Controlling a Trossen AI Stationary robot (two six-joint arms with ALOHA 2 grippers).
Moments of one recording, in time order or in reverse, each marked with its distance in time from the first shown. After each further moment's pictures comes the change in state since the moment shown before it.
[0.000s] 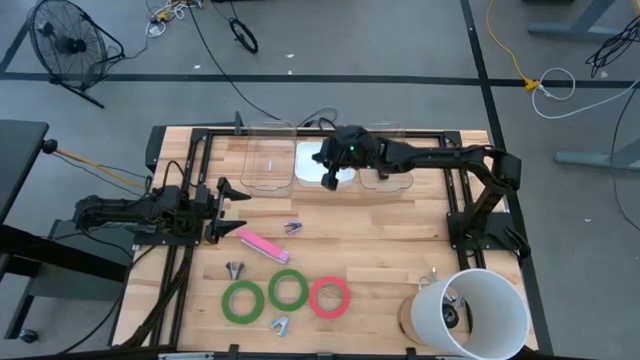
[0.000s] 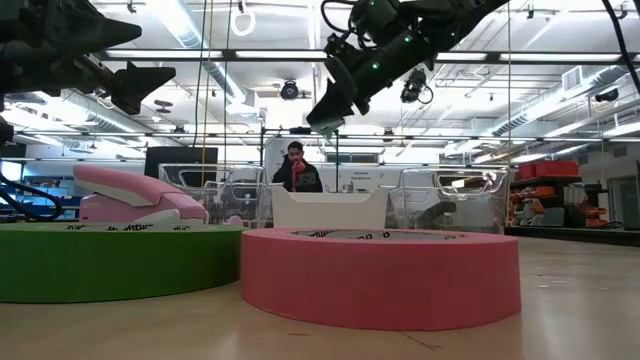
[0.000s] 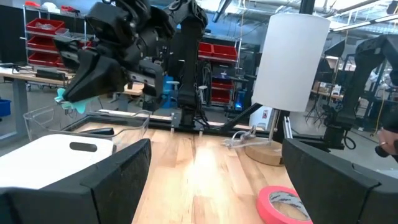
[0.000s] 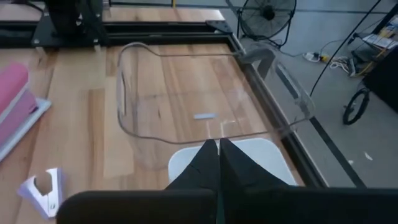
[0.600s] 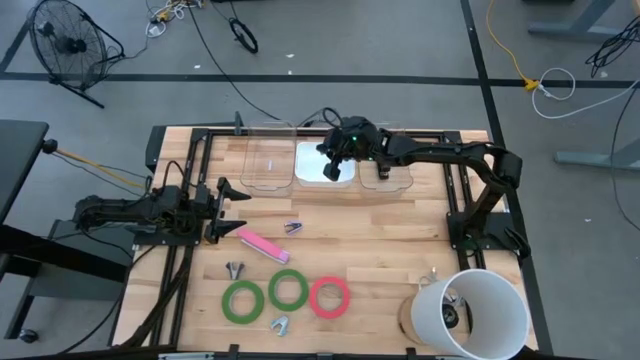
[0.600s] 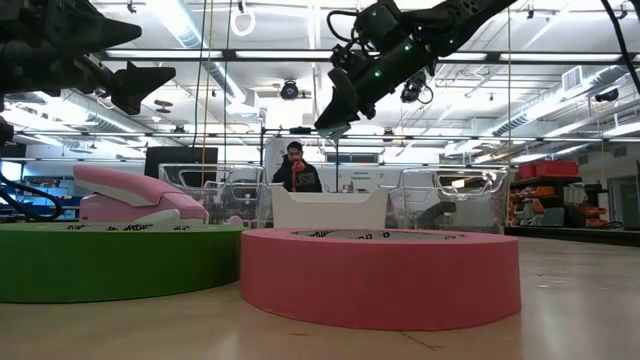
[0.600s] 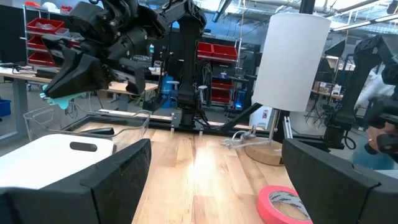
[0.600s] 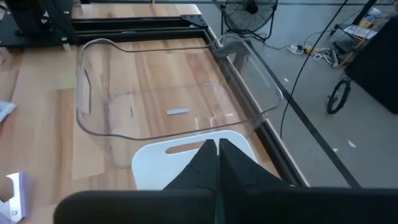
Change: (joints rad) left arm 0.000 0.000 0.000 -0.001 0.000 0.001; right arm -0.061 0.000 0.001 -0.004 0.003 -0.006
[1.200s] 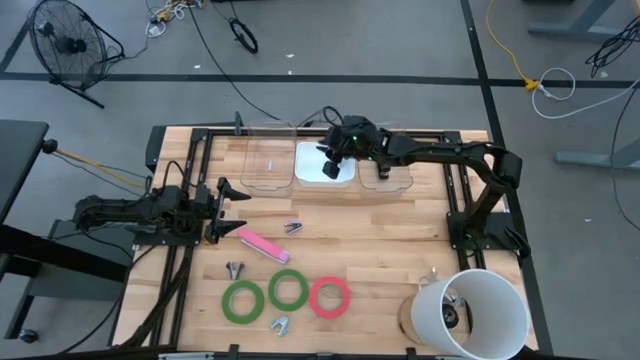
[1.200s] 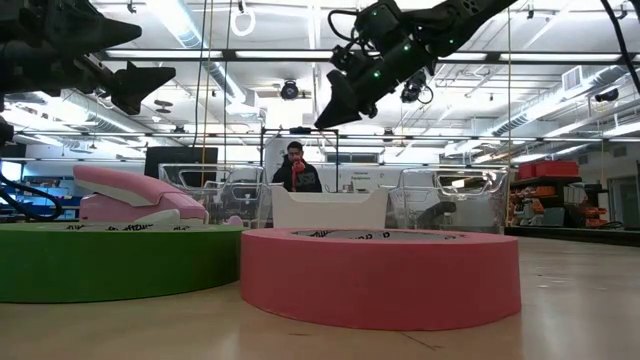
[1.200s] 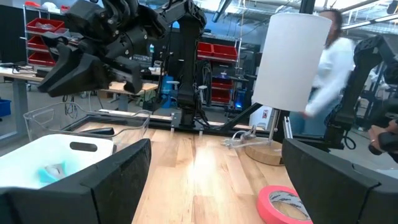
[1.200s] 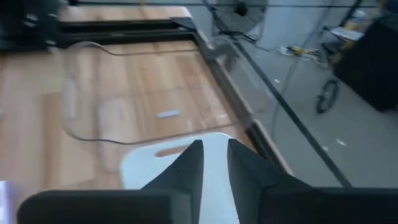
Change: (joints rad) left arm 0.000 0.000 0.000 0.000 0.000 0.000; right arm 0.004 0.000 0.000 0.015 0.020 0.007
